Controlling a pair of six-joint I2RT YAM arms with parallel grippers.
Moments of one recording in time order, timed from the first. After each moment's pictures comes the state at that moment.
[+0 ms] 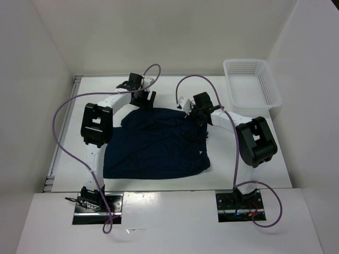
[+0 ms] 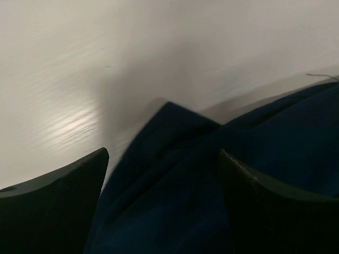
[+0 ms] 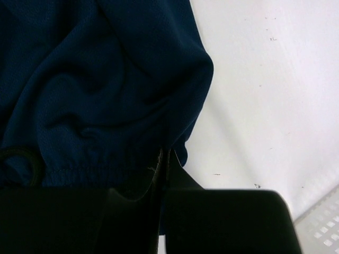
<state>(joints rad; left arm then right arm) -0.22 2.23 1.80 -0.50 0.19 0.07 0.41 1.80 1.14 -0.23 -0.08 -0.66</state>
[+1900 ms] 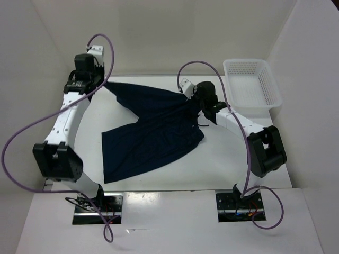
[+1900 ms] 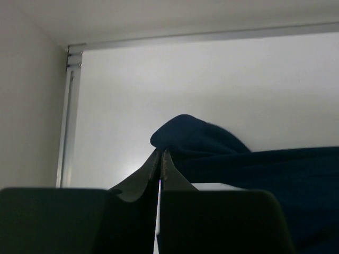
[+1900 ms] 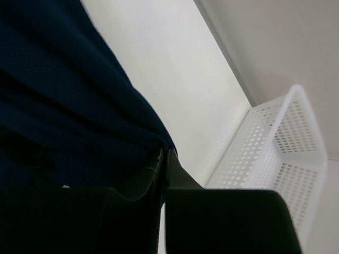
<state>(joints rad) -0.04 1.66 1.67 -0.47 -0.12 0.07 0.42 1.67 1.18 -0.01 0.15 -0.72</state>
